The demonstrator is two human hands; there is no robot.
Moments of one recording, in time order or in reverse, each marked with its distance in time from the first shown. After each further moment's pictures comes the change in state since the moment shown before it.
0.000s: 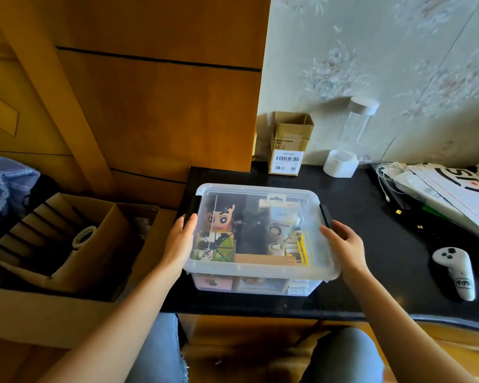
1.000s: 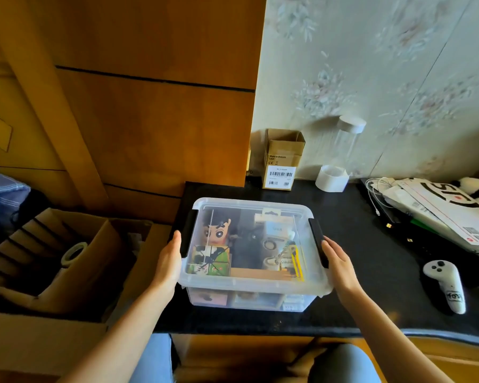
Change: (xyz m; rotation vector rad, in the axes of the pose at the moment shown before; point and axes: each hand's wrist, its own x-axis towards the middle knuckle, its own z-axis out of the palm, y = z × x) left_hand -0.006 -0.005 -0.002 -0.210 0.074 -0.118; right_hand -0.005 0.008 0.001 0.092 -0.100 -0.063
